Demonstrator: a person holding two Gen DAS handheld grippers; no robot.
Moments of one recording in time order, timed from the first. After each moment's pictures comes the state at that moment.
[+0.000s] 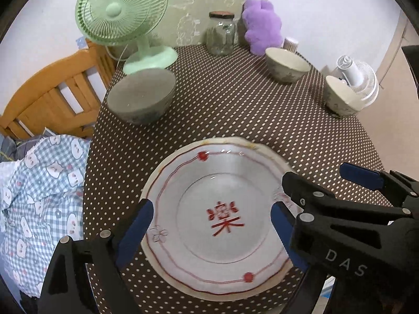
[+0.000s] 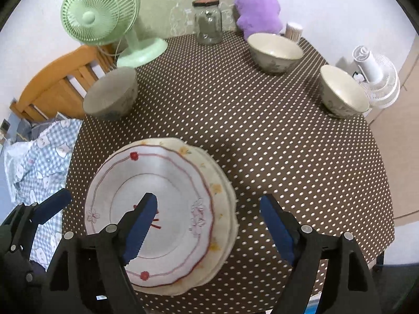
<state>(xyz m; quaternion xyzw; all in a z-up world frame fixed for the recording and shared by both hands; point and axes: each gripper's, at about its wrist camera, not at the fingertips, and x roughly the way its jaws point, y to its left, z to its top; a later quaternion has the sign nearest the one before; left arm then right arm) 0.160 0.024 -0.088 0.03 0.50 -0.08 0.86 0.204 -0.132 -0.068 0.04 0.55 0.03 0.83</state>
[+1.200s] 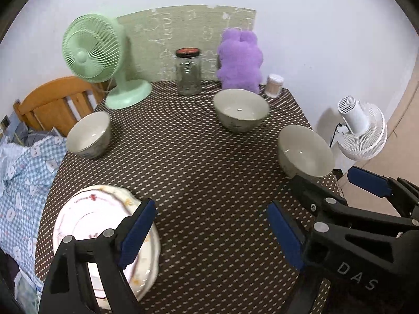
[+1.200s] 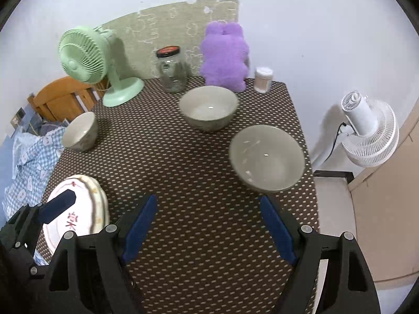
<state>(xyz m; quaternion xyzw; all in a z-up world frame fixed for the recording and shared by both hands) 0.195 -0.173 -0.053 -0.02 0.44 0.01 0.90 0.258 -0.336 -0.026 -0.01 0.48 0.11 0.87</state>
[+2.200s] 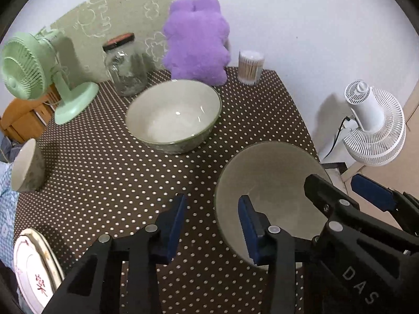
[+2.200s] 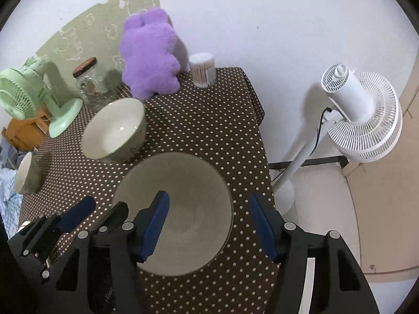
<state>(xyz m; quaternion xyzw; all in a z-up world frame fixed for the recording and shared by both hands) 0.334 -0.276 -0.113 0.00 0.49 0.01 0.87 0.383 -0.441 -0.091 0.04 0.51 0.05 0.86</state>
